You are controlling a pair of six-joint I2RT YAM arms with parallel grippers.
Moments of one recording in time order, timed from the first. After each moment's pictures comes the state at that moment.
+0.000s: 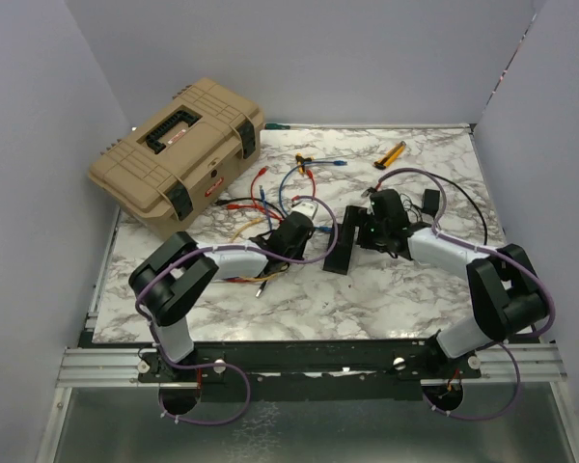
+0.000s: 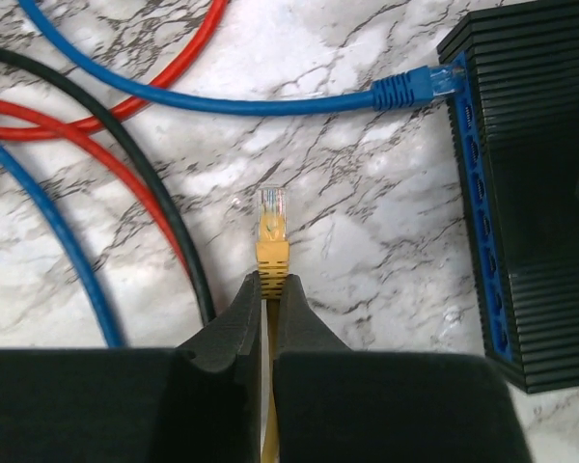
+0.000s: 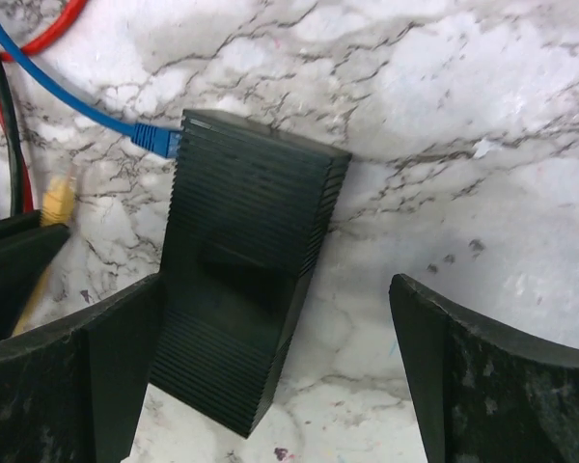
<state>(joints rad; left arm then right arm) -0.83 1.78 0.90 0.15 -0.31 -0.29 0.40 1.53 0.76 -0.05 -0.10 0.49</state>
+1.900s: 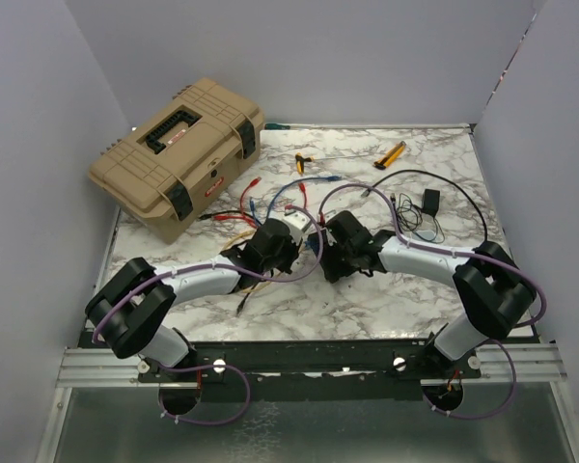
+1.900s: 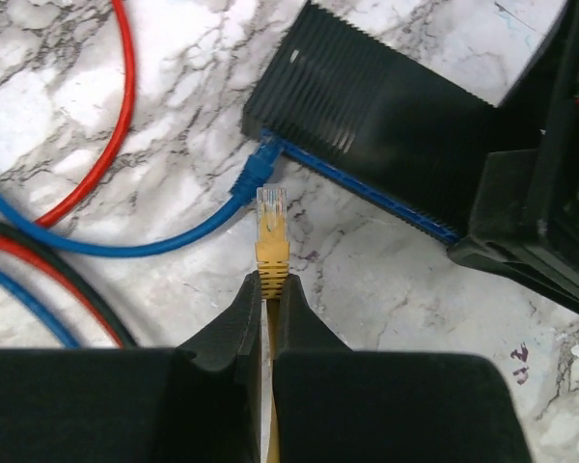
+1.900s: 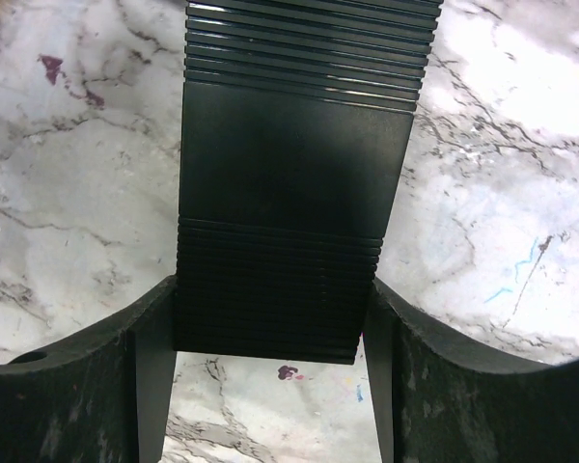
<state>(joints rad) -0.80 1.47 0.68 0.18 -0.04 -0.13 0.75 1.58 0.86 -0.33 0.09 0.18</state>
